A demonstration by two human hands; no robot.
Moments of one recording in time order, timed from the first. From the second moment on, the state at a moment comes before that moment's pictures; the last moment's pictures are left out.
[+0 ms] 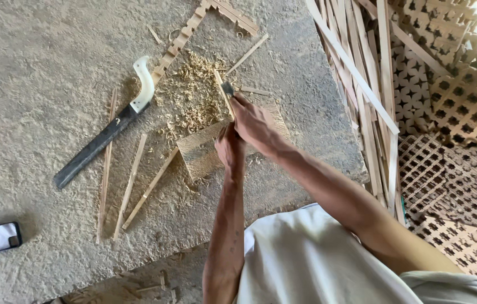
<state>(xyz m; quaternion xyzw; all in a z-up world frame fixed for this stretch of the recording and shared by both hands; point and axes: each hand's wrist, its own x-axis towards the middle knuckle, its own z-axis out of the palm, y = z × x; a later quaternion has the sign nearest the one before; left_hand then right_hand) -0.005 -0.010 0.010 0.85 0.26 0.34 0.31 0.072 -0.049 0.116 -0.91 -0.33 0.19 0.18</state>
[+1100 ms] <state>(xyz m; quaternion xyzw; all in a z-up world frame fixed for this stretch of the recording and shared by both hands) -0.004 -0.007 0.005 0.86 0.27 0.37 0.24 0.065 -0.097 0.123 -0.84 -0.31 0.26 0.36</state>
